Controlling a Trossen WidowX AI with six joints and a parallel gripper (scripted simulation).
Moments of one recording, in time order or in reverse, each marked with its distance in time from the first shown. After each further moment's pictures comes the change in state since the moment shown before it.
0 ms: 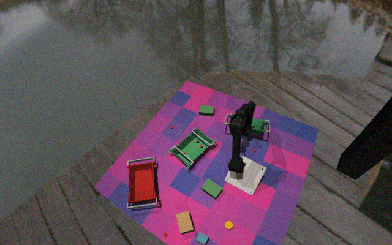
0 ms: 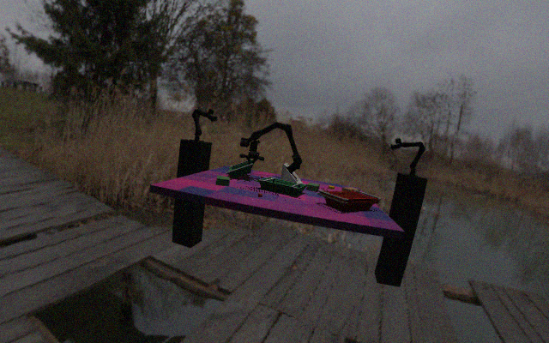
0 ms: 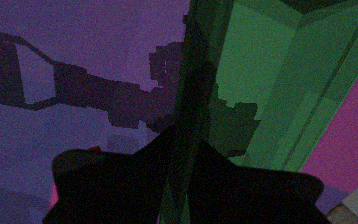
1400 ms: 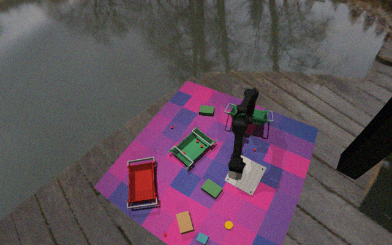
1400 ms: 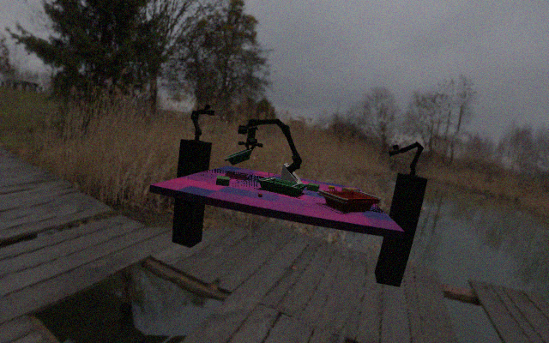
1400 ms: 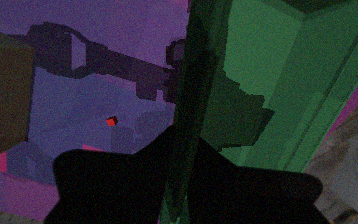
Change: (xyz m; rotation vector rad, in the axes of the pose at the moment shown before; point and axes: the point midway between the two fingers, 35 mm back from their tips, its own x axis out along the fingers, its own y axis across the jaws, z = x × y) arm -0.101 -0.025 0.000 0.005 0.001 0.030
